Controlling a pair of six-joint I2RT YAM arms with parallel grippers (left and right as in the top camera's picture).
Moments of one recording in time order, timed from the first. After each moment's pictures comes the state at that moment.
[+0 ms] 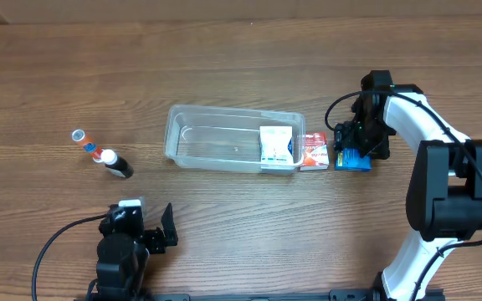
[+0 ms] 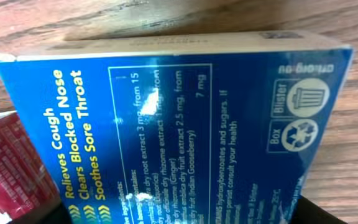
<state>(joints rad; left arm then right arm) -0.11 0.05 0.16 -0.64 -0.06 -0.17 0.00 2.02 1.35 -0.95 -0.08 0.16</state>
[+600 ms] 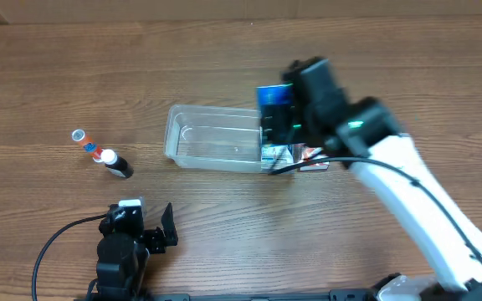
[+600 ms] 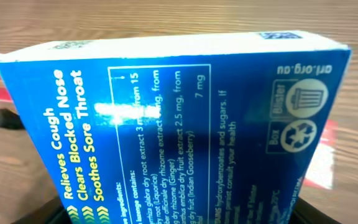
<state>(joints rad) -0.11 0.05 0.16 -0.64 -0.06 -0.17 0.61 1.58 1.56 -0.98 0.01 0.49</state>
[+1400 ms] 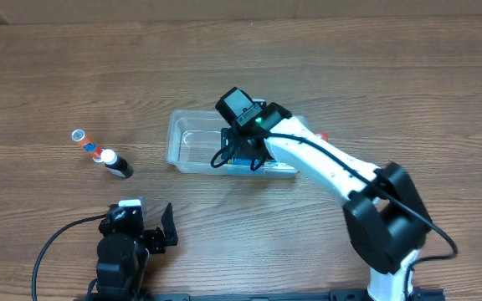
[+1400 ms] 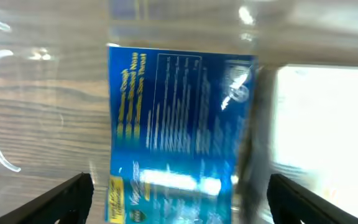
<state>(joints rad) -0.11 0.05 0.16 -0.64 -0.06 -0.17 0.70 1.99 1.53 -0.85 0.10 0.68</state>
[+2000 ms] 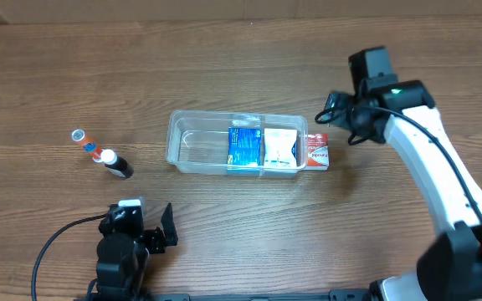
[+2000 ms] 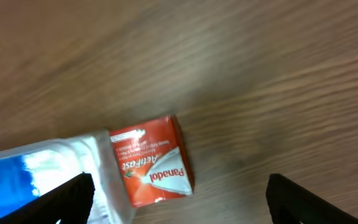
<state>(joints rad) -0.11 0.05 0.16 -0.64 -0.06 -0.17 0.19 1.68 1.37 -0.96 0.05 0.52</state>
